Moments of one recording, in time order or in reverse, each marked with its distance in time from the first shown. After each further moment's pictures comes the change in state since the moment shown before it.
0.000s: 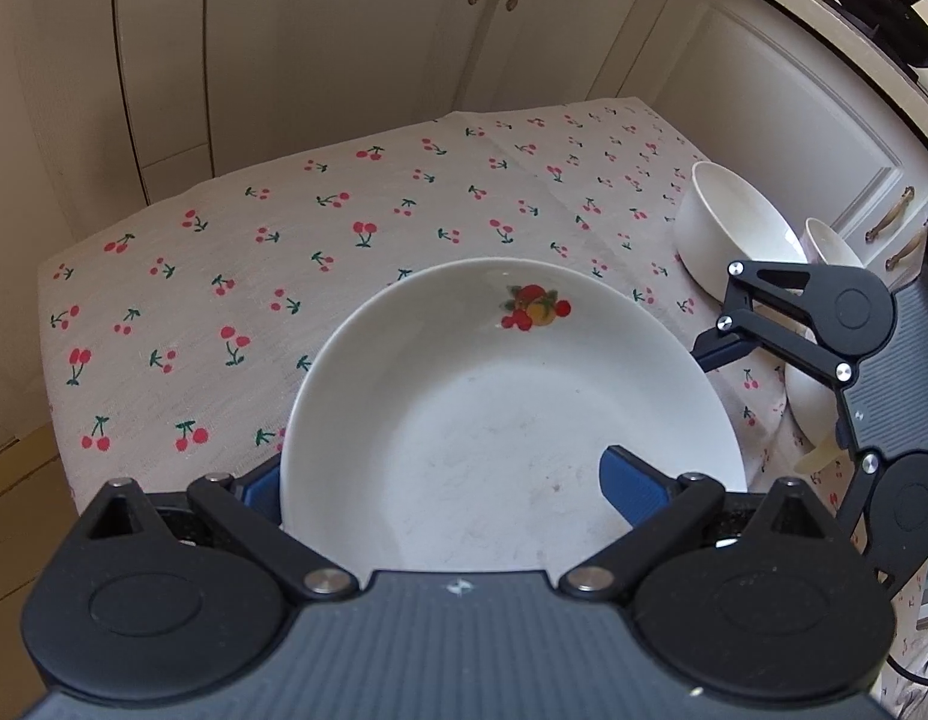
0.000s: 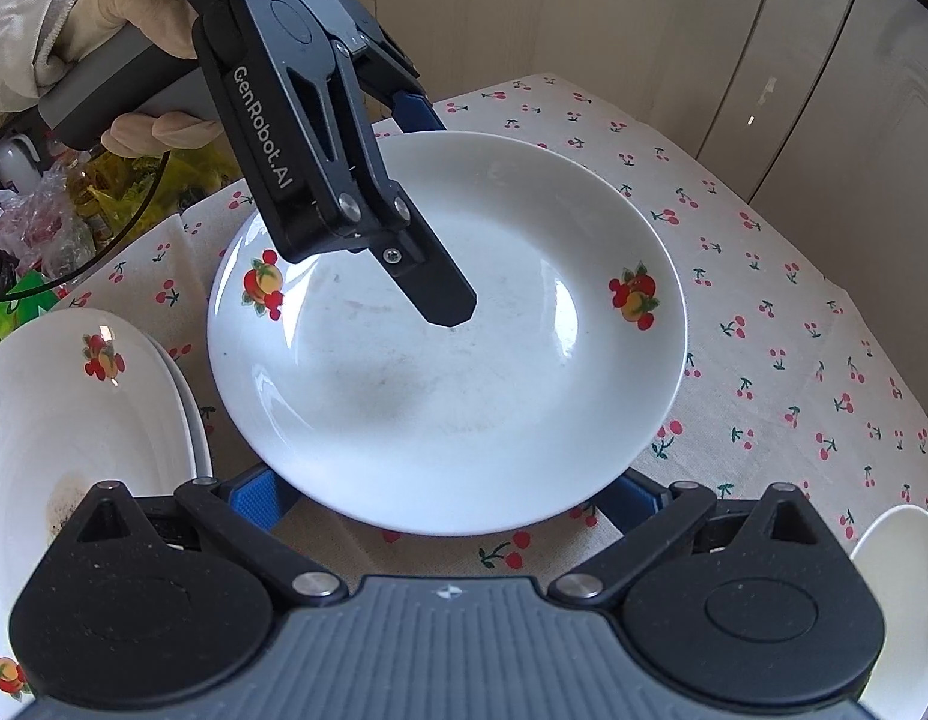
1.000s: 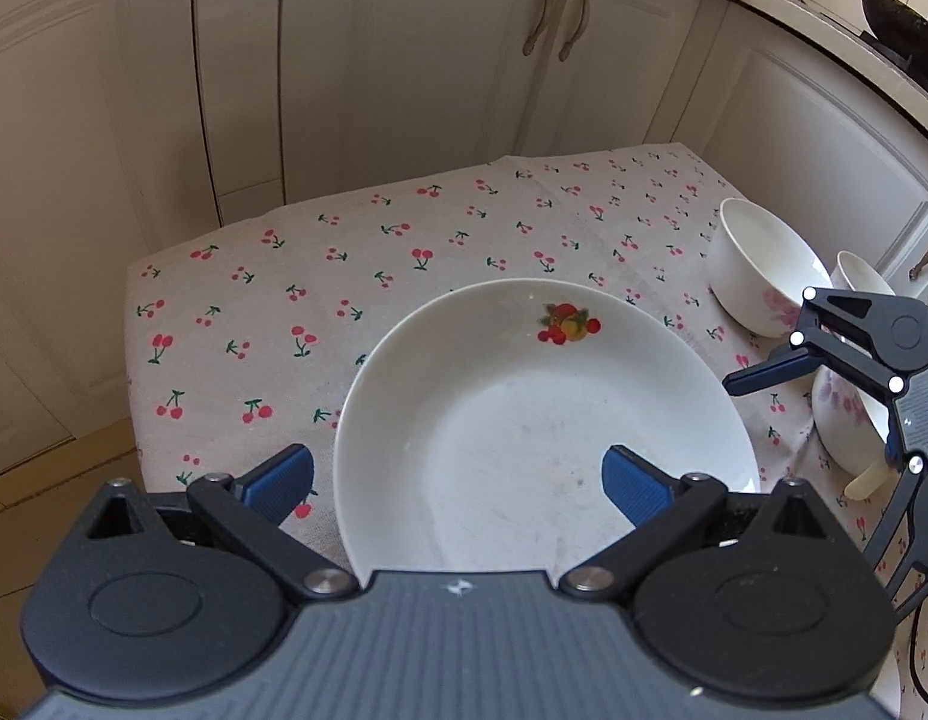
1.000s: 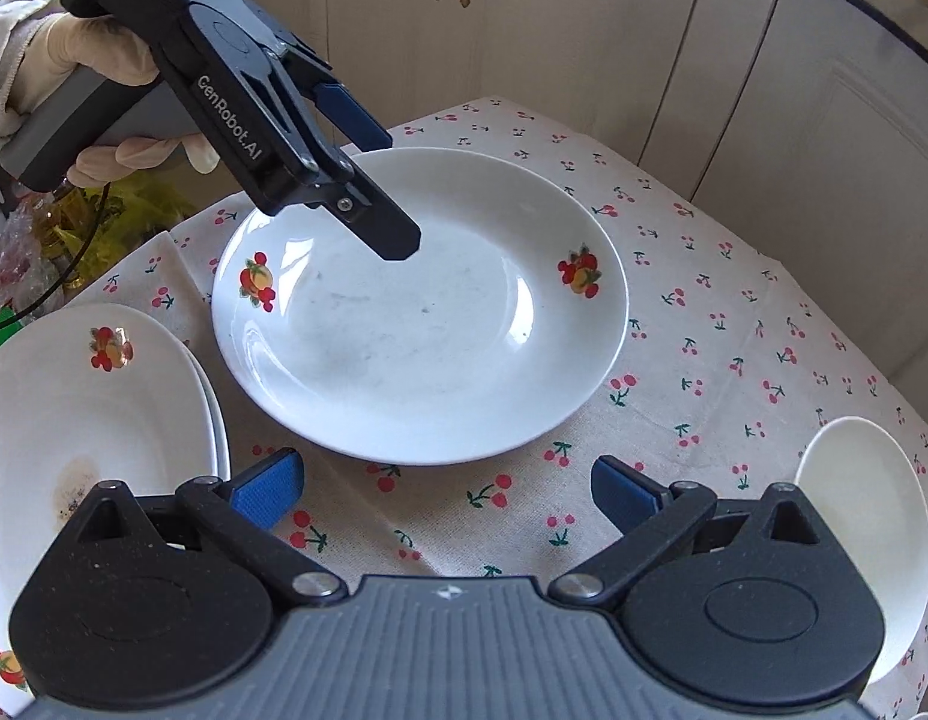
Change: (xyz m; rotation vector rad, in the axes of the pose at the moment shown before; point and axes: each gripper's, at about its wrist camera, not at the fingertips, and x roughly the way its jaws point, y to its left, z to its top) left arm -0.024 -0.008 -0.018 -0.048 -0.108 0.132; right arm -0.023 0.009 -0.020 0.055 -0.077 -0.083
